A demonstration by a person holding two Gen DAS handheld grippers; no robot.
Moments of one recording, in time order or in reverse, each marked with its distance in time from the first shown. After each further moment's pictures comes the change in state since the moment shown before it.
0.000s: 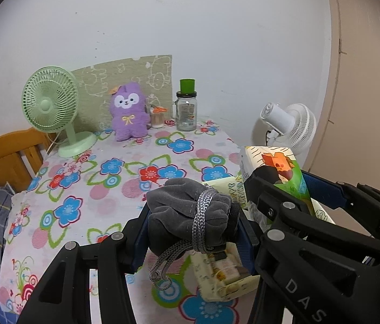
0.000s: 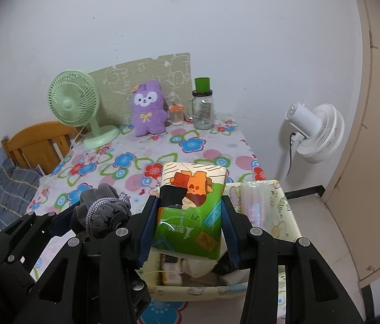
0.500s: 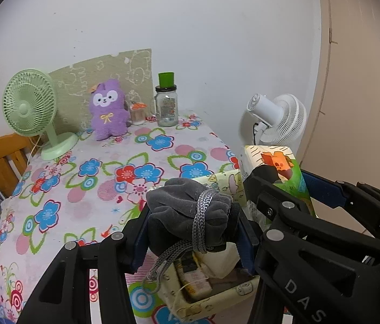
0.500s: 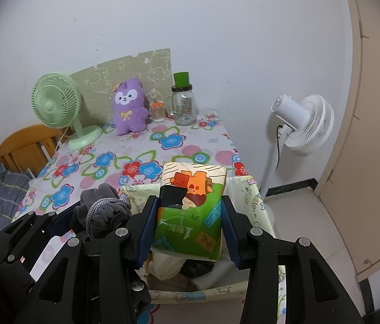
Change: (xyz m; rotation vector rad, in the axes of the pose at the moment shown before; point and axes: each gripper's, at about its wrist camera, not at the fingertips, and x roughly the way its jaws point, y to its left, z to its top) left arm 0.027 -0.035 0.004 0.037 0.032 -0.042; right arm 0.013 -0.042 -0.002 0.038 0.020 -0.037
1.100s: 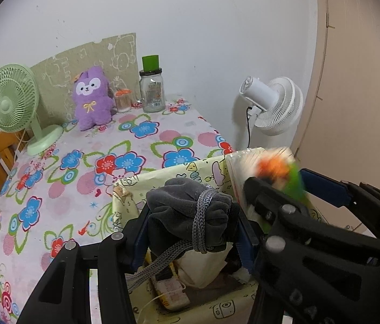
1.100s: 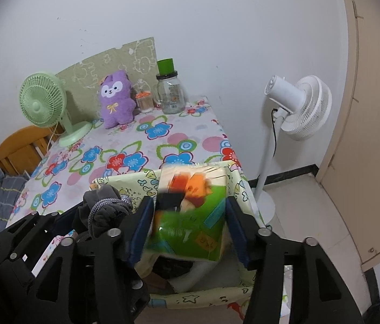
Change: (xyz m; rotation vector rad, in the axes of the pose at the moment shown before) left arm 0.035 -0.023 -0.002 0.021 0.077 -0.027; right arm 0.026 -0.035 -0.010 0.059 0.048 0.017
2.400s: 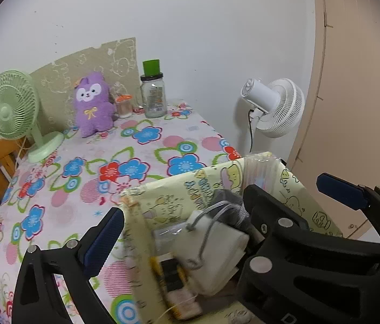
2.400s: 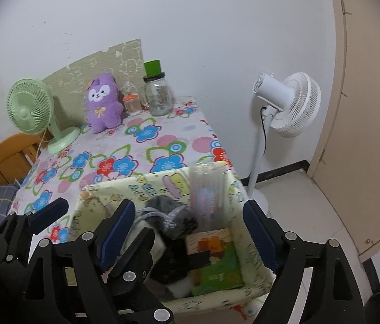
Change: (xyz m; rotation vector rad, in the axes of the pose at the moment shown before) left arm -0.001 0.010 0.003 0.028 -0.031 0.020; right arm 0.003 0.008 0.000 0.035 -0.012 -0.070
